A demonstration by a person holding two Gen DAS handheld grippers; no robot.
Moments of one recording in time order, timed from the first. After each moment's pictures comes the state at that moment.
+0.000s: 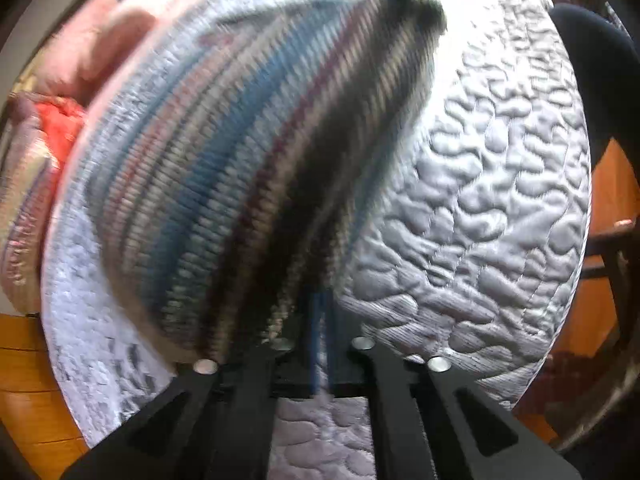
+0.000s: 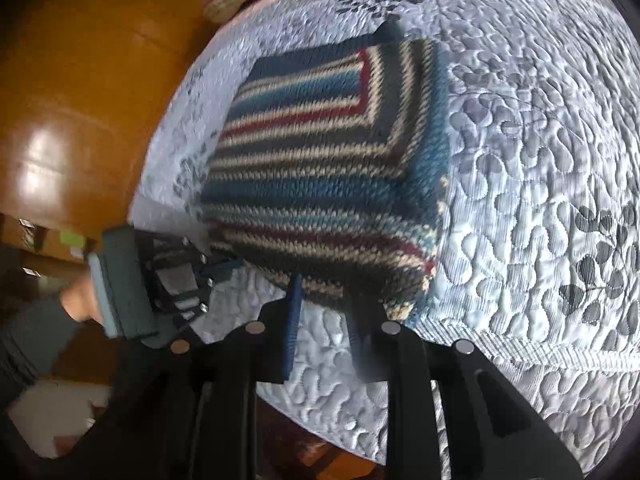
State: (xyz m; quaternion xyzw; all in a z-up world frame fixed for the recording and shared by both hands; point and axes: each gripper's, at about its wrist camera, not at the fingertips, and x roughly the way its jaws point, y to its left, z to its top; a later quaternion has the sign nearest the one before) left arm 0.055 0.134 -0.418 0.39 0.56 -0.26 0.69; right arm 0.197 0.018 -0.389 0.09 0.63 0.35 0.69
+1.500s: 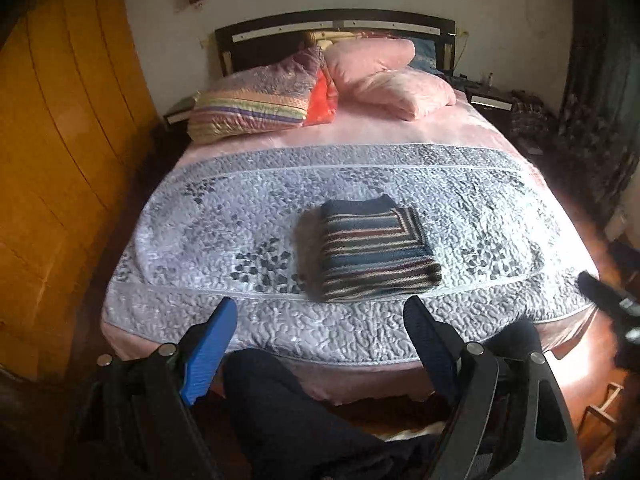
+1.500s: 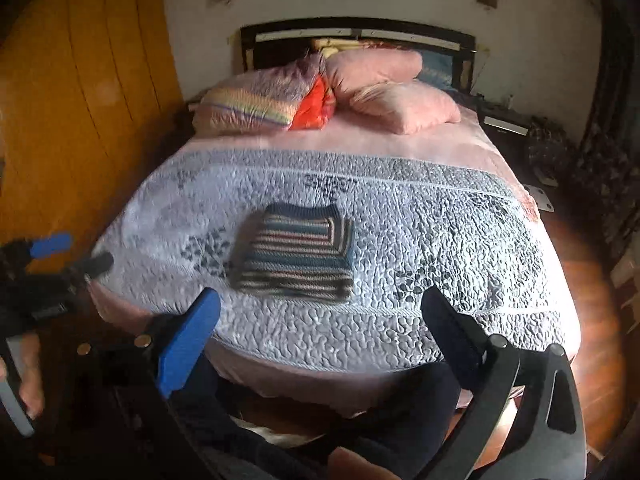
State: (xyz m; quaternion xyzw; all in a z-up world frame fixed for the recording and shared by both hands) left arm -0.120 0.152 -0.036 0.05 0.46 0.09 0.88; right arm -0.056 -0.017 -0.053 -0.01 0.41 0.16 0.90
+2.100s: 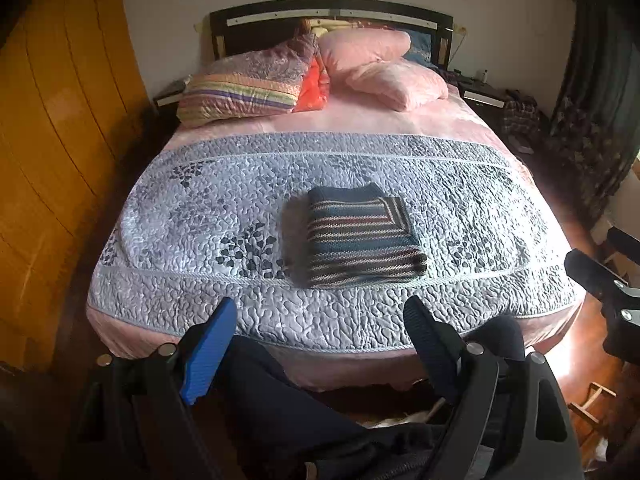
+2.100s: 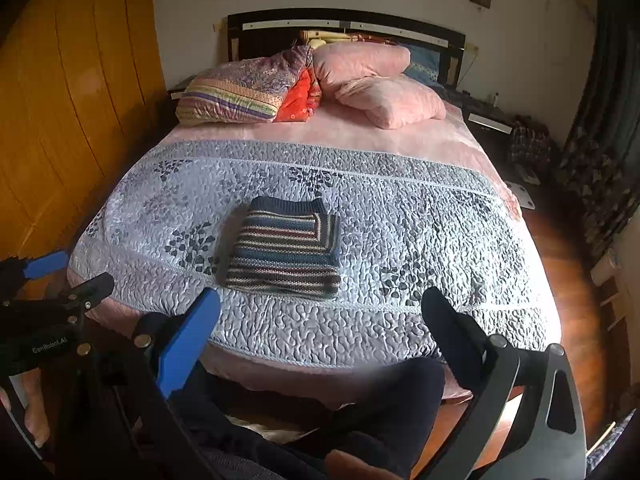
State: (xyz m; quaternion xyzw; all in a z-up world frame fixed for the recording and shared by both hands) left arm -0.110 0.159 -0.043 0.01 0.49 0.07 0.87; right arm -0.051 0.004 -0.048 -0.04 0.43 0.13 0.89
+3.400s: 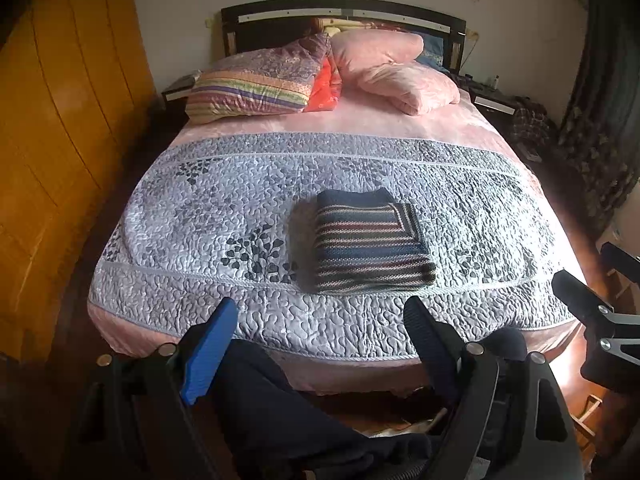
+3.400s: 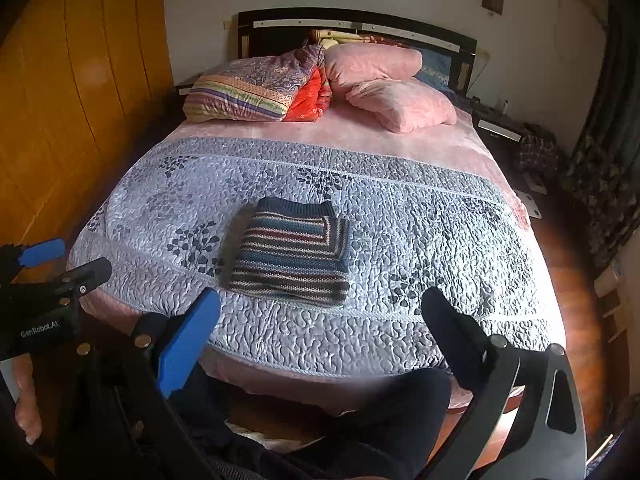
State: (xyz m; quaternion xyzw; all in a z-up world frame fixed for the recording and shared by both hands) left arm -0.103 0.168 -0.041 0.00 0.48 0.08 0.87; right arm -0.041 0.022 -0.059 -0.06 0.42 0.14 0.89
